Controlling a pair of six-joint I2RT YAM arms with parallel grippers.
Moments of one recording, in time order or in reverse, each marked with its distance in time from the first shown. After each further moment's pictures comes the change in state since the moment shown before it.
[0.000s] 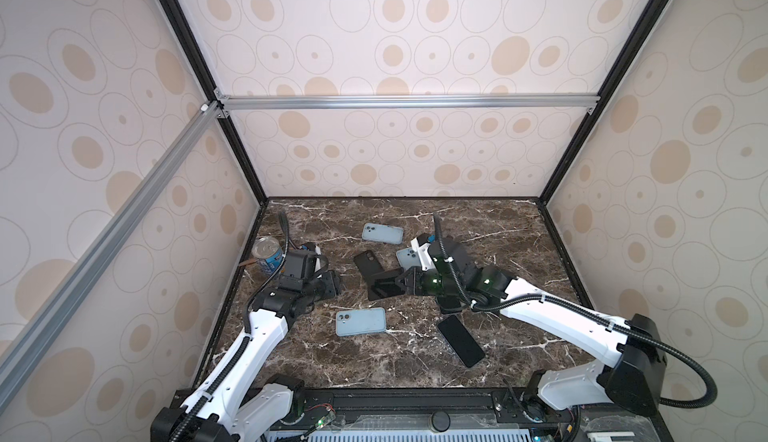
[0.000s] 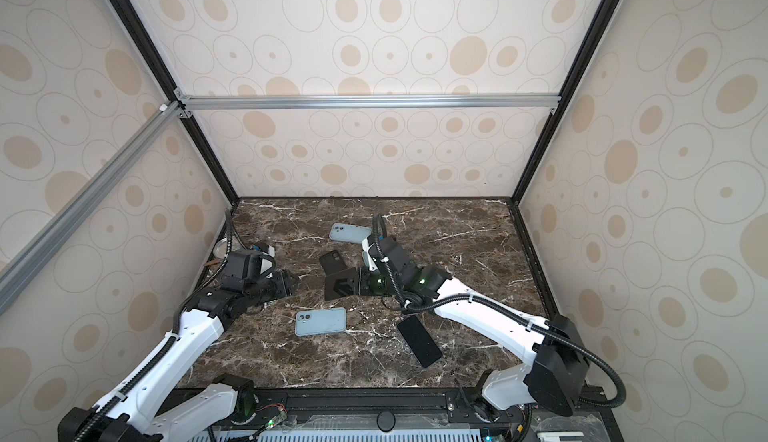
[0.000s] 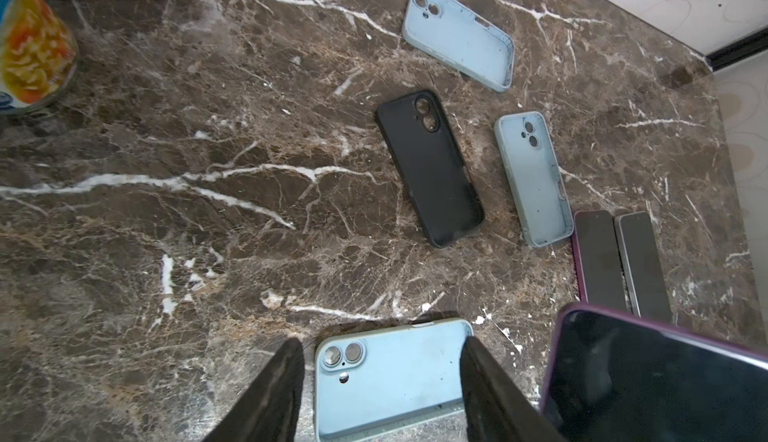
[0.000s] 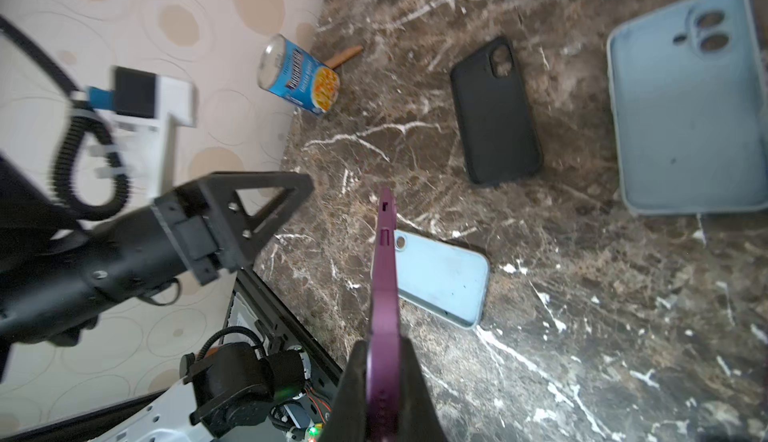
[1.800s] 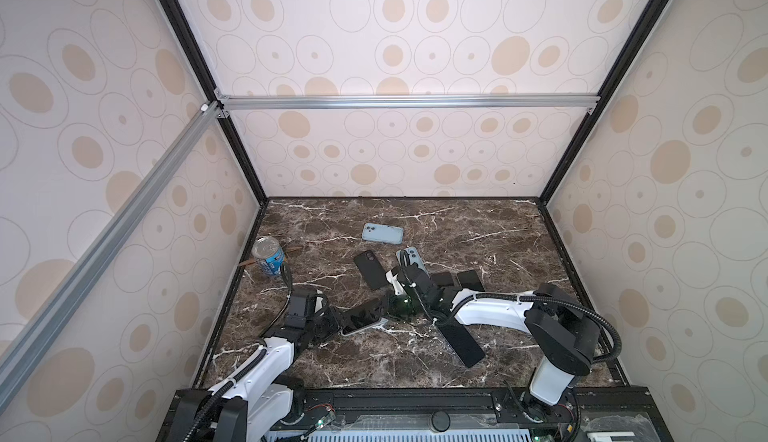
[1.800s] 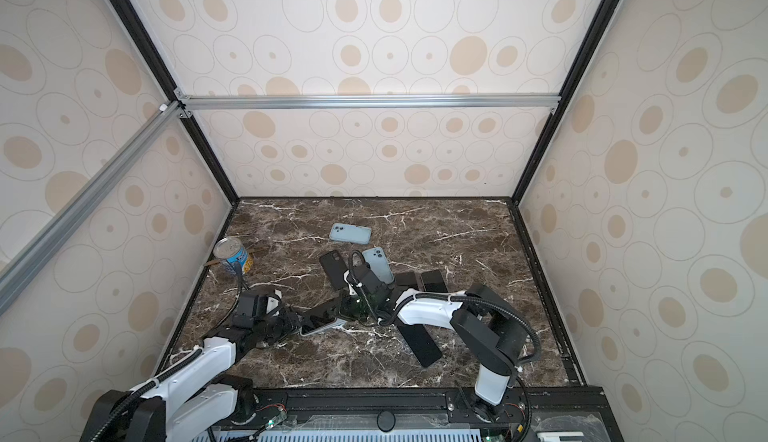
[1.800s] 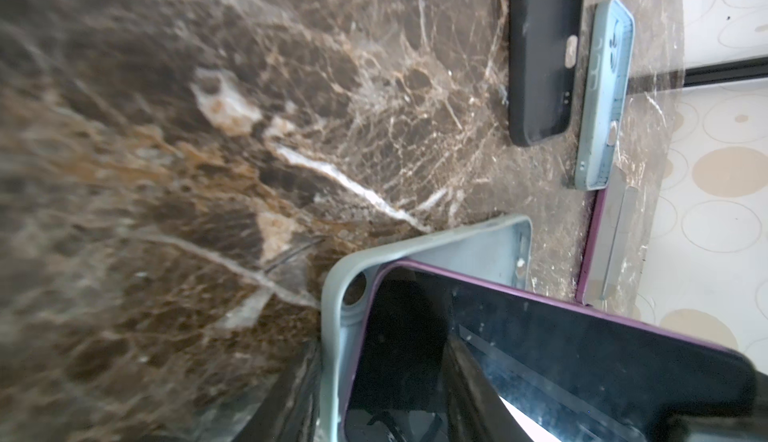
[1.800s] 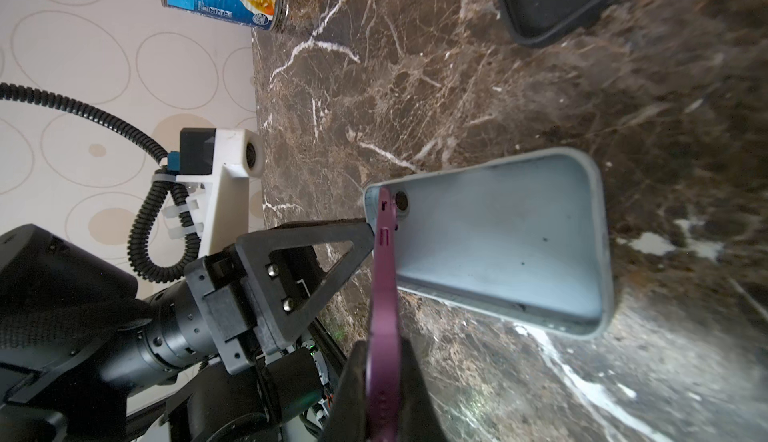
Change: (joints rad) left arm 0.043 0.003 -0.494 0.398 0.307 -0.324; right arm 0.060 0.333 -0.143 0.461 -0.192 0.270
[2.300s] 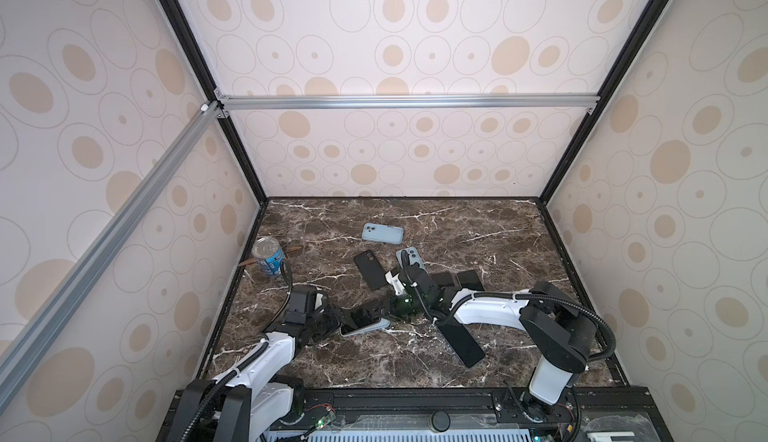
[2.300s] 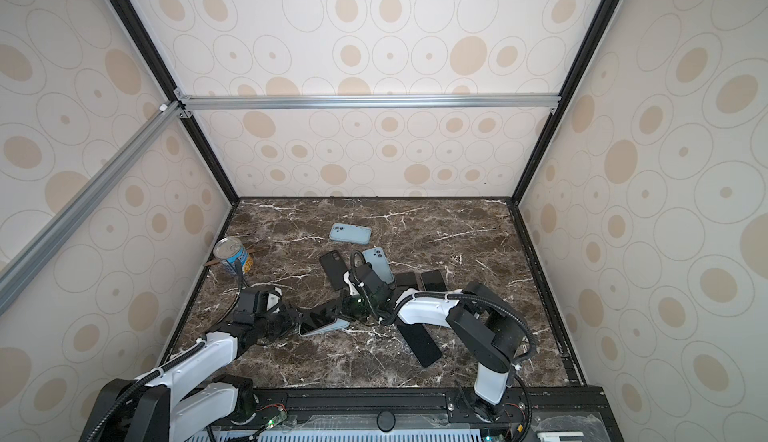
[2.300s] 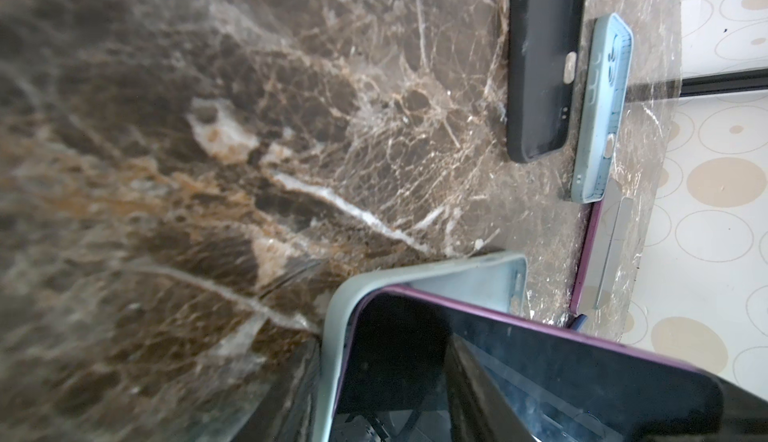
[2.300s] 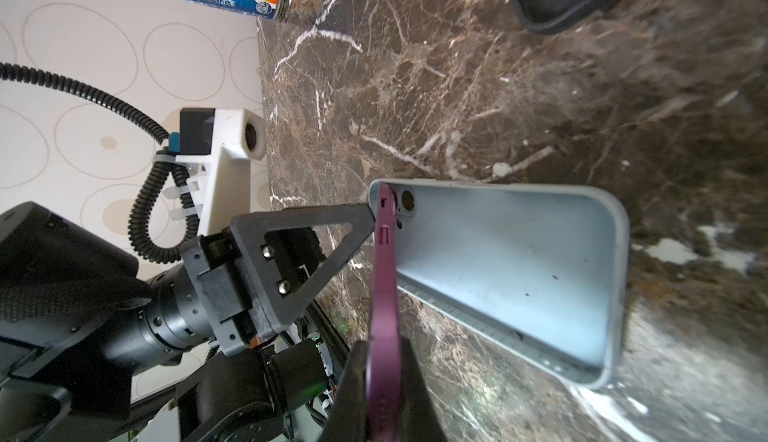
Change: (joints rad) left arm 0.005 0.071 0.026 0.042 0.005 0.001; right arm -0.016 0.022 -0.015 0.043 -0.062 0.000
